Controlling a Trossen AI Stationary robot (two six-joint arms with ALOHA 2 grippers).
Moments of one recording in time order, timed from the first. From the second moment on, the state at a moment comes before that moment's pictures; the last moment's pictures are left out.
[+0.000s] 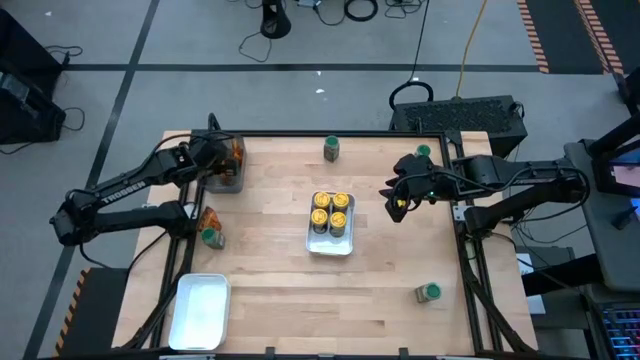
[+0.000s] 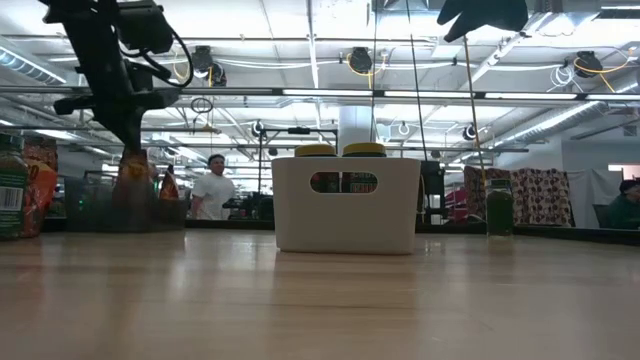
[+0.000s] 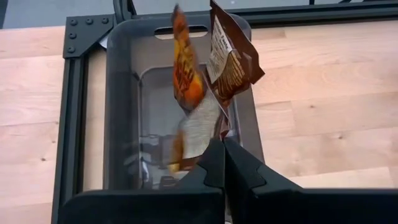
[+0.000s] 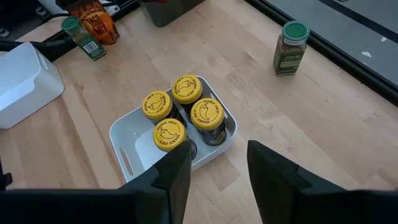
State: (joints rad) left arm 0.63 0.86 0.72 -0.91 -0.41 -0.74; right arm 0.11 1.17 1.31 -0.97 0.37 0.69
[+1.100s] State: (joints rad) left arm 0.57 0.97 0.72 -0.85 -0.36 -0.75; right arm 0.11 1.17 1.31 -0.97 0.37 0.69
